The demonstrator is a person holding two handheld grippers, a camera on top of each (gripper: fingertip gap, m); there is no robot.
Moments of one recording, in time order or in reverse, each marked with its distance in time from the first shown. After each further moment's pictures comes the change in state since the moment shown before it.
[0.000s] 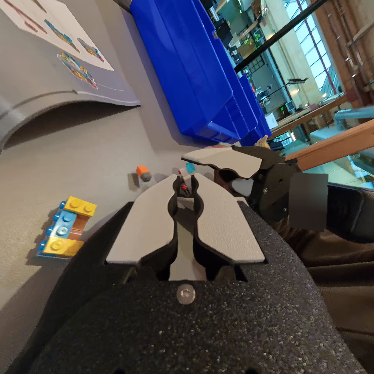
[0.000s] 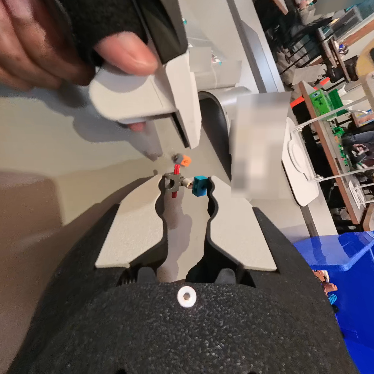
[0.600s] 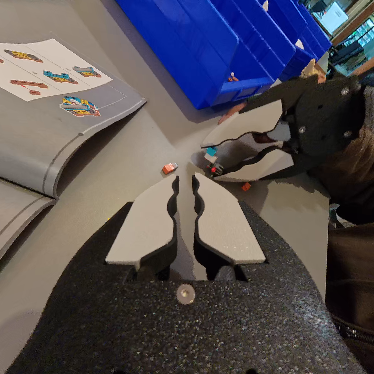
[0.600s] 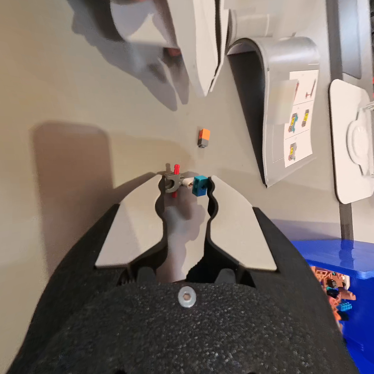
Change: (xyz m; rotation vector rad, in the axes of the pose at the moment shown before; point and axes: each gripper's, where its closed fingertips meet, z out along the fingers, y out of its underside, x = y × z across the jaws) left arm -0.015 0.003 -0.006 -0.204 -0.120 0.393; right arm -0.008 0.032 -0.014 -0.168 -0.263 -0.047
